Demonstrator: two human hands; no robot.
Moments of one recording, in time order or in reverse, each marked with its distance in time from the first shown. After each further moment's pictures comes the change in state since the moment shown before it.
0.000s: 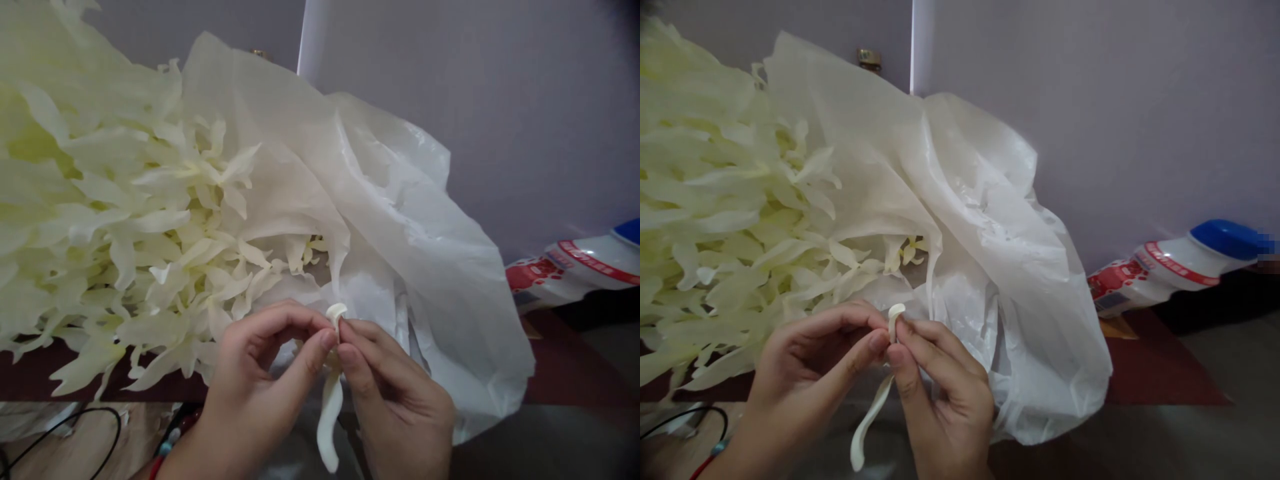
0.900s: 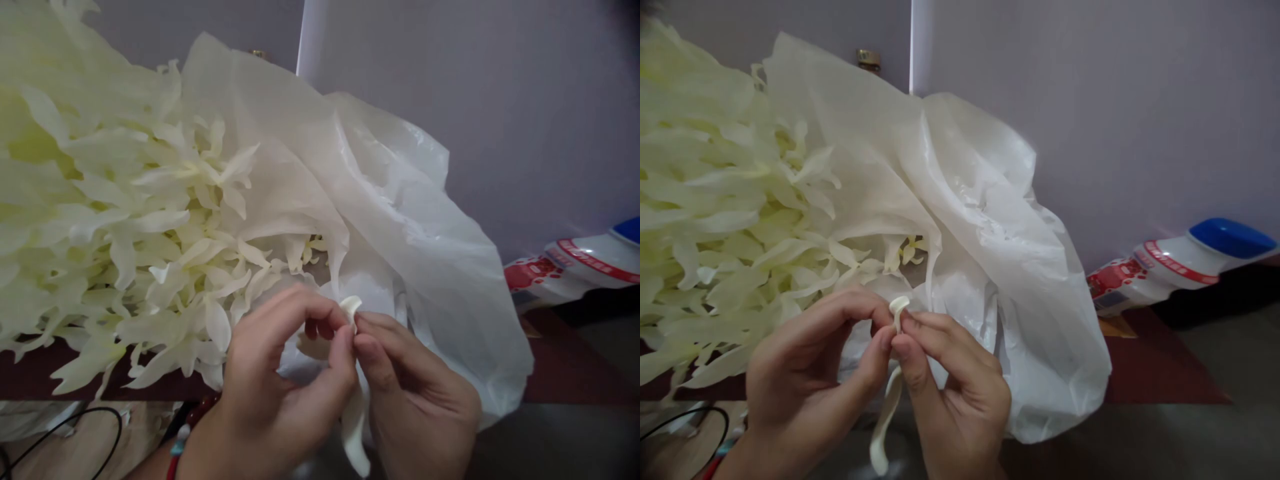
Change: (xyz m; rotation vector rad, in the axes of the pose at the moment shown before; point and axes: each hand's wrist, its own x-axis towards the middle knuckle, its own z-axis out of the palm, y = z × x) left_hand 0.003 0.001 0.009 0.280 -0.024 0.298; right_hand 0.005 0.001 -0.003 -0.029 0.039 -0.090
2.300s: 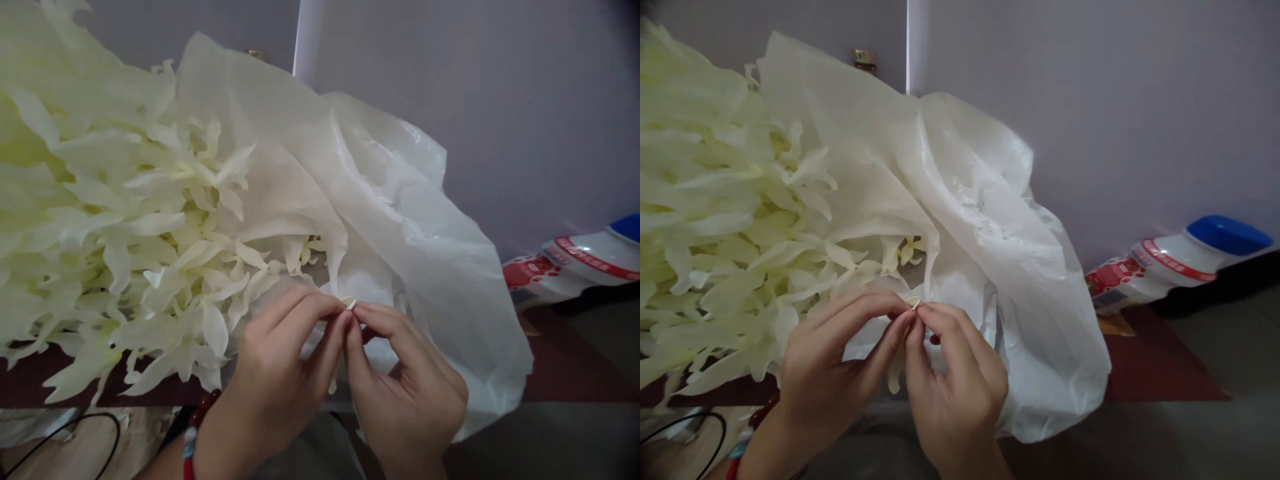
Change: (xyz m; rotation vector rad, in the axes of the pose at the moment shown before) left_hand 0.007 -0.014 0.003 0.237 -0.021 0.245; right_hand 0.012 0.008 0.001 -0.507 0.042 -0.316
